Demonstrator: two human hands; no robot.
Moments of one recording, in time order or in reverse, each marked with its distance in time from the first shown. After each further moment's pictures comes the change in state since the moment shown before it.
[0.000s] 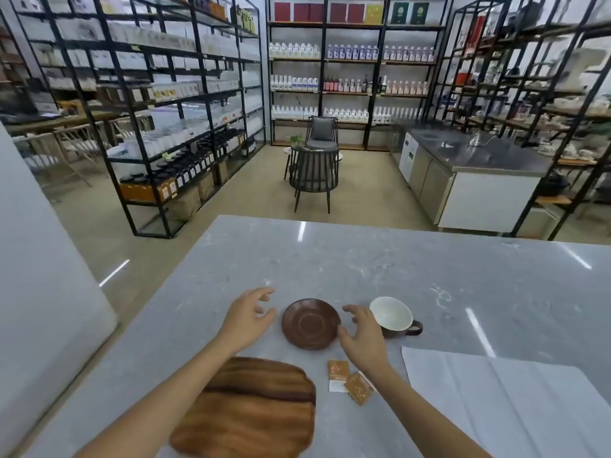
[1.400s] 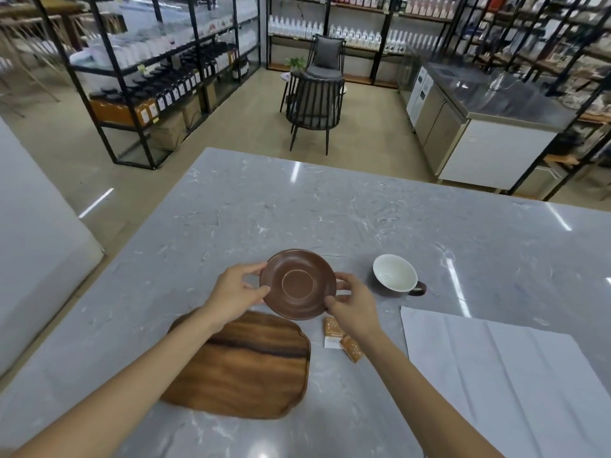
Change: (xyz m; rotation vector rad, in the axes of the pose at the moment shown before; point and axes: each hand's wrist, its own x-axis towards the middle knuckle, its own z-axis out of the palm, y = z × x) left_hand -0.010 -0.037 0.024 -0.438 -0.113 -0.303; right_hand 0.003 0.001 0.027 0.228 -0.158 0.248
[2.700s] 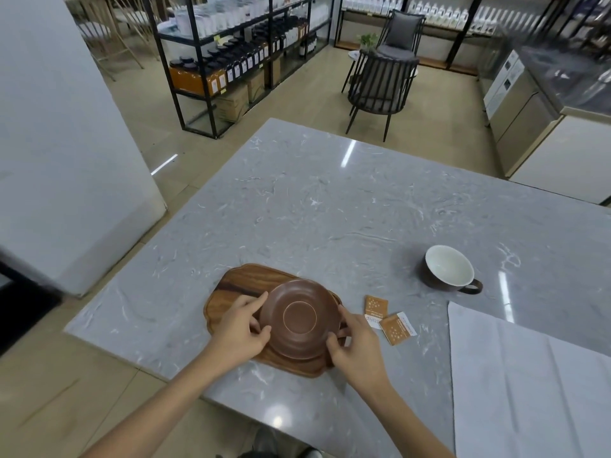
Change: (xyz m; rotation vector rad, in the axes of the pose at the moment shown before) left_hand -0.128 -0.082 -0.016 0.415 0.093 -0.056; right_hand -0.100 0.028 0.047 -0.284 -0.230 -0.173
